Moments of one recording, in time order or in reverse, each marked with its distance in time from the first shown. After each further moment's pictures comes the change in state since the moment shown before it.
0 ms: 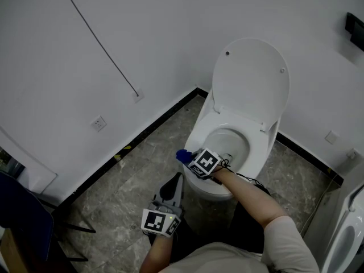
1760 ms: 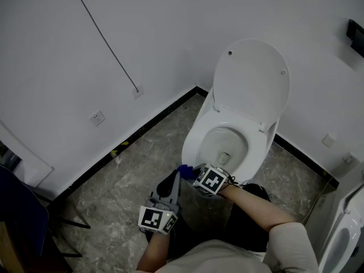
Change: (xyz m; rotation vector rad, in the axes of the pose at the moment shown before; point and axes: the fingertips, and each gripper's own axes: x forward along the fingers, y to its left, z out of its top) left arm -0.011 0.007 -0.002 -0.011 -0.006 0.023; right arm -0.028 0.072 -0.038 -0.119 0.035 0.059
